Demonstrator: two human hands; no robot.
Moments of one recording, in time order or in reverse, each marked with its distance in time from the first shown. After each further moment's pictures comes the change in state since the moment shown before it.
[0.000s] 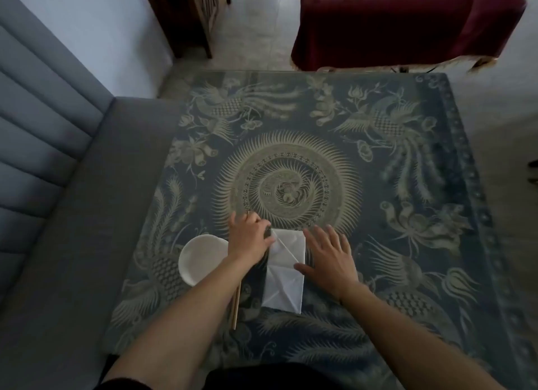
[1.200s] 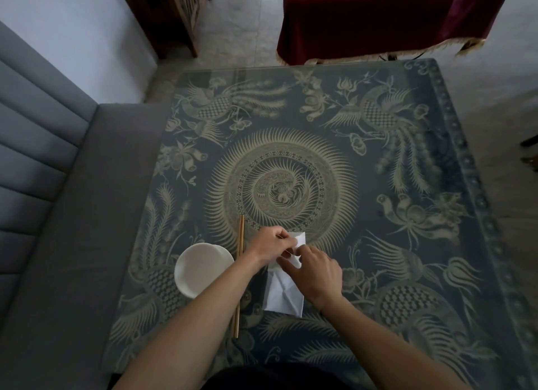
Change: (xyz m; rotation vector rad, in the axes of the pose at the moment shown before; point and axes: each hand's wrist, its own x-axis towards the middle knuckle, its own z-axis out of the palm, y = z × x) left_hand 0.003 0.036 -0.007 -0.956 -0.403 -0.176; right_hand -0.007 -0.040 0.011 0.253 0.174 0.232
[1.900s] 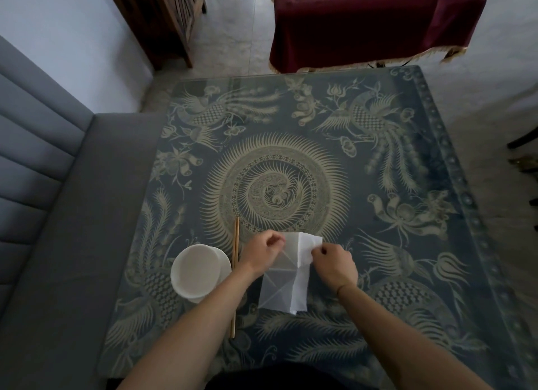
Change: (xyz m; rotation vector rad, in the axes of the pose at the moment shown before) left_hand -0.011 -0.020 0.007 0.126 0.115 0.146; right_hand 0.010 0.034 -0.026 0.386 -0.080 0.415
